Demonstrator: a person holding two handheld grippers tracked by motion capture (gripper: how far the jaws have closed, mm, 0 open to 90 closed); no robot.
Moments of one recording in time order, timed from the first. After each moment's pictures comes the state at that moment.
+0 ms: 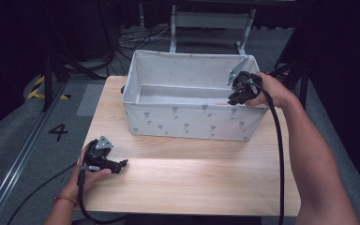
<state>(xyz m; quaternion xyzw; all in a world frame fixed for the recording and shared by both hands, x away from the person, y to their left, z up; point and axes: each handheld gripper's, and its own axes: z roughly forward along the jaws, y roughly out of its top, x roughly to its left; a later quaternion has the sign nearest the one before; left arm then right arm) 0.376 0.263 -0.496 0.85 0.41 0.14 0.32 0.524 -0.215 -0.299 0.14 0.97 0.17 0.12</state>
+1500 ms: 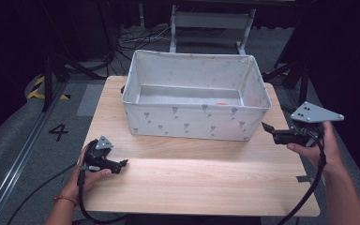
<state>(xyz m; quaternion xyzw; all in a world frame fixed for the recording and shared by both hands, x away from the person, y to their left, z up) 0.376 0.263 -0.496 0.84 0.41 0.14 0.32 0.358 -0.318 -0.308 0.30 0.80 0.39 0.34</state>
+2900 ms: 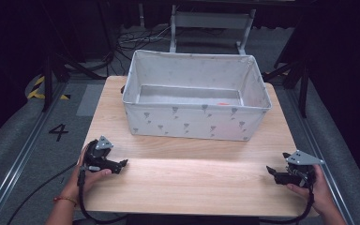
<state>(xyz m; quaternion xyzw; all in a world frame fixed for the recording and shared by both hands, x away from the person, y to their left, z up) 0.376 0.263 -0.496 0.84 0.41 0.14 0.32 0.318 -0.377 -0.476 0.41 0.82 0.31 0.27</state>
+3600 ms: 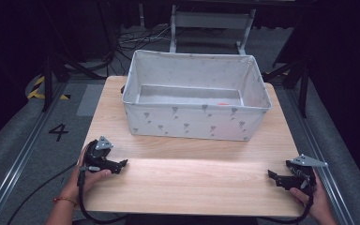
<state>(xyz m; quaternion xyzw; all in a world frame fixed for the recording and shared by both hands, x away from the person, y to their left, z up) 0.375 0.263 -0.496 0.84 0.41 0.15 0.31 0.318 -0.394 -0.501 0.50 0.77 0.33 0.21</state>
